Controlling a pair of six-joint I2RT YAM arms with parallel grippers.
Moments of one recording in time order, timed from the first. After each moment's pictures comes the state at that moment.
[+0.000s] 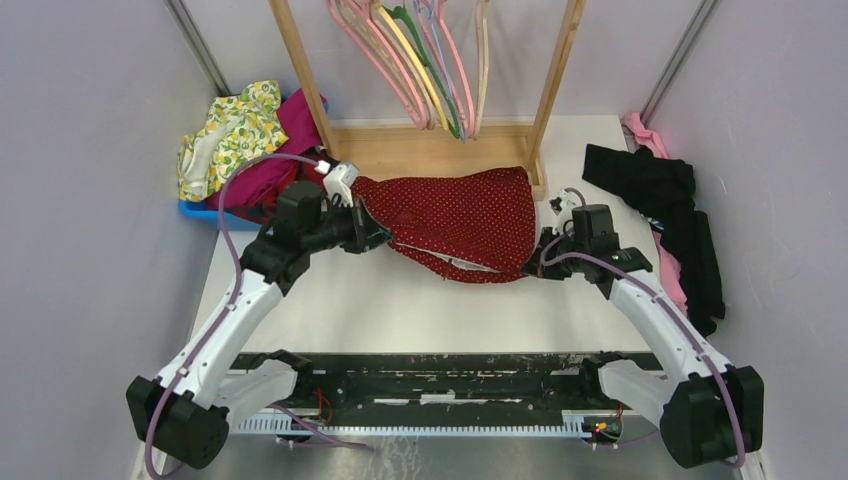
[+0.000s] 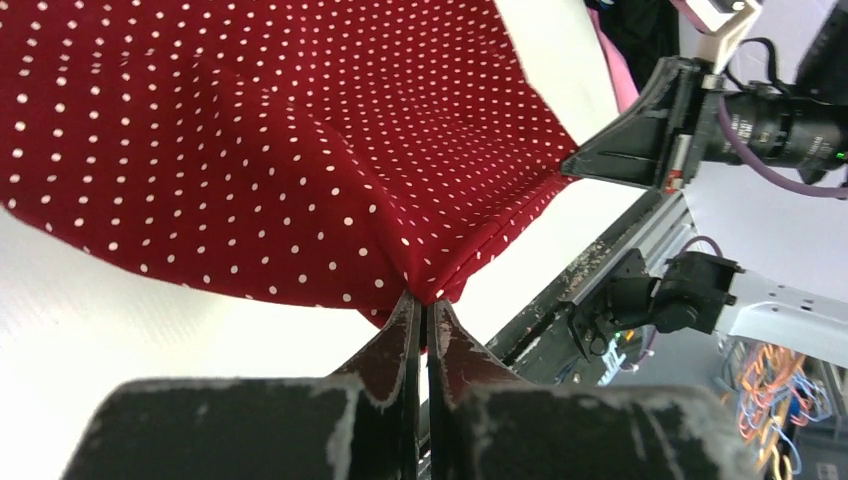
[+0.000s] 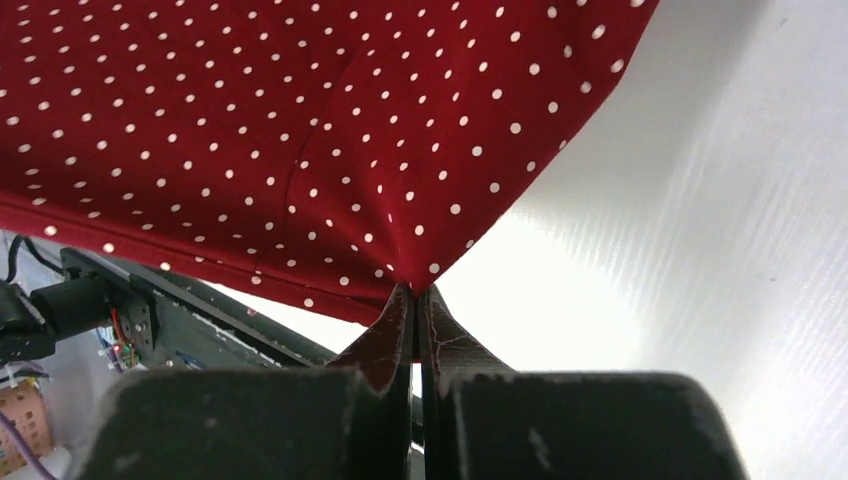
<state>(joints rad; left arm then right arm) -0.37 1.03 0.94 -0.41 0.48 -0.44 0.21 1.07 0.72 -0.54 -0.37 0.37</state>
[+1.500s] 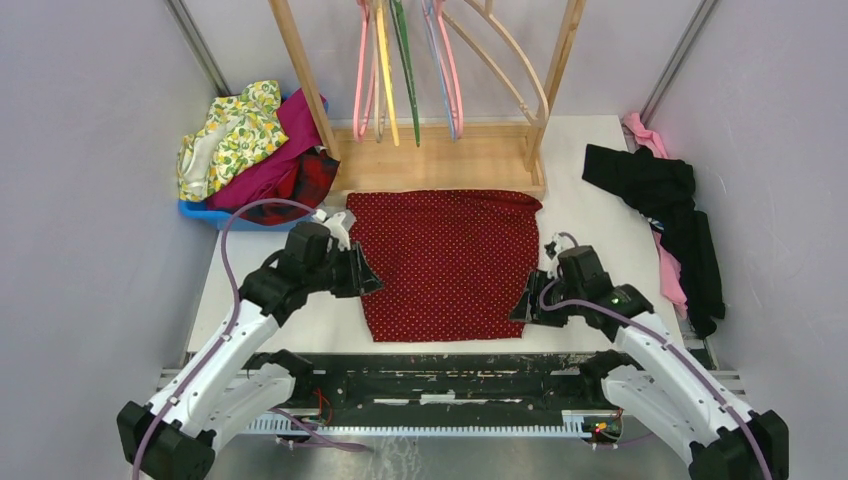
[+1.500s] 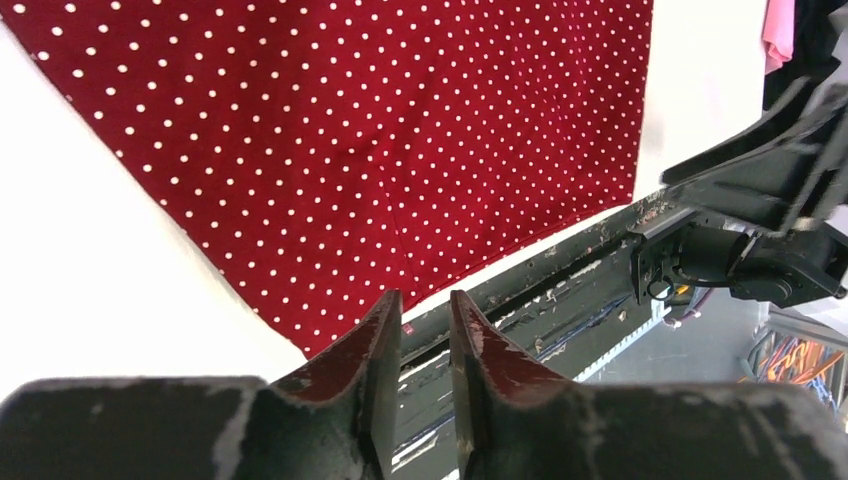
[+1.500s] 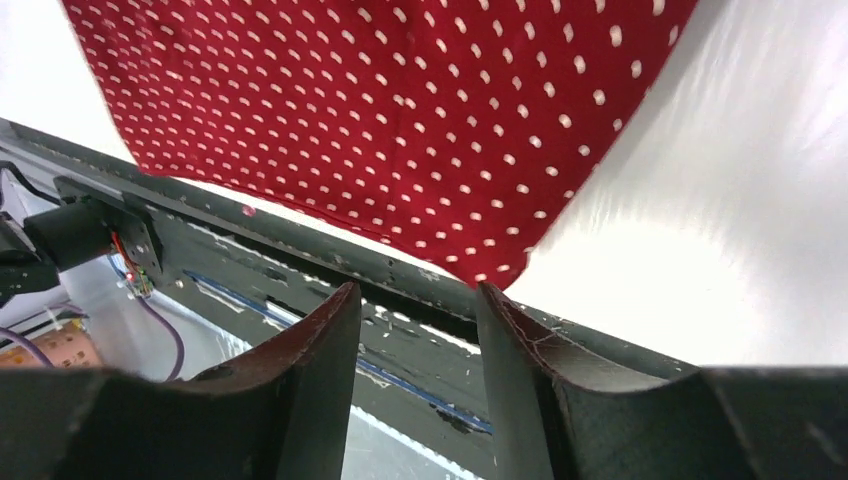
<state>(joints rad) -0.44 0.83 0.73 -0.66 0.31 -0.53 0.43 0.78 0.45 -0.64 -0.35 0.65</state>
